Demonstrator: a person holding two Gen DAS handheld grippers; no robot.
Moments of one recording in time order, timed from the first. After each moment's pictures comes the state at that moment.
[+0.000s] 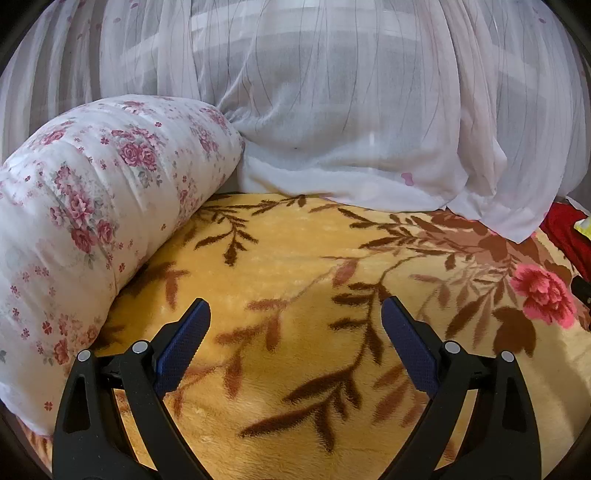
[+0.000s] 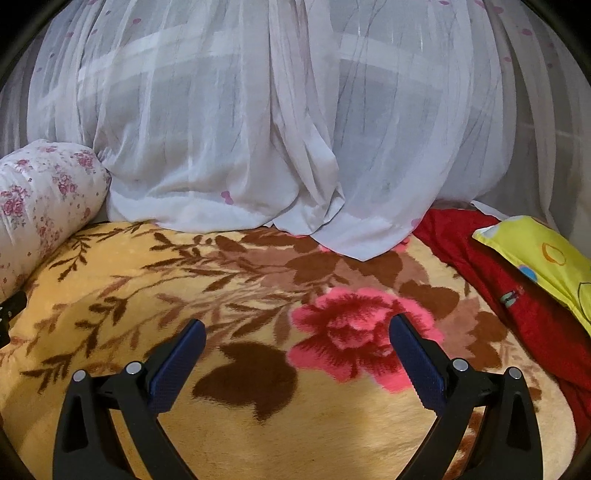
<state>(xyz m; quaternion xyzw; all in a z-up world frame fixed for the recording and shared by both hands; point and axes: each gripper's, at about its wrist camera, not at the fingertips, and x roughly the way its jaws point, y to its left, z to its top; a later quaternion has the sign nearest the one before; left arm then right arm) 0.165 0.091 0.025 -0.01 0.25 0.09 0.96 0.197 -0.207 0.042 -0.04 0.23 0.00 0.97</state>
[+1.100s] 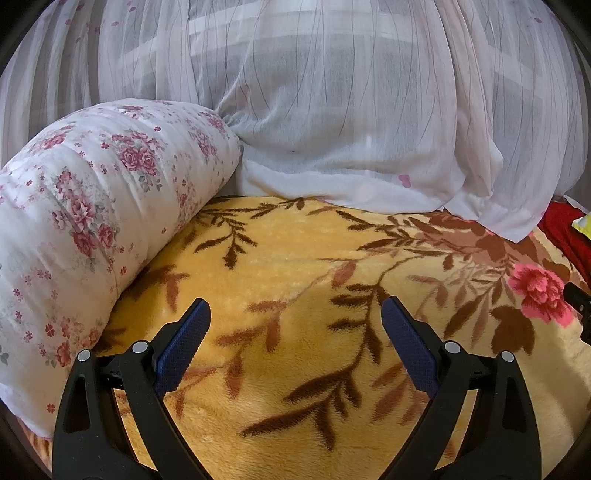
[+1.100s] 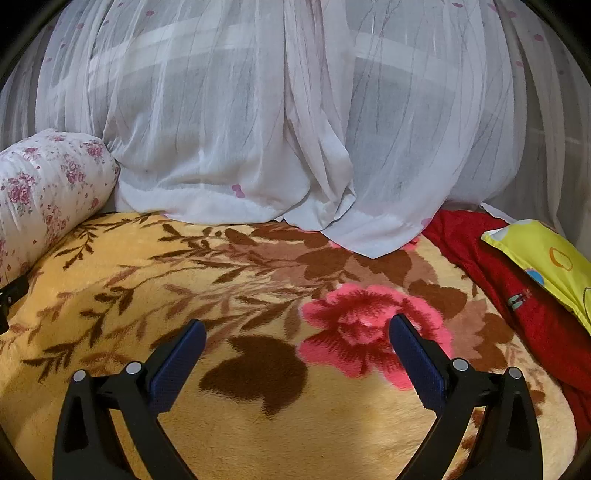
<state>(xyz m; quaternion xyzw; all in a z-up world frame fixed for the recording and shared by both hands) 0.162 0.087 0.028 -0.01 0.25 0.09 0.96 0.199 -0.197 0.035 -0.05 0.24 0.02 0.97</state>
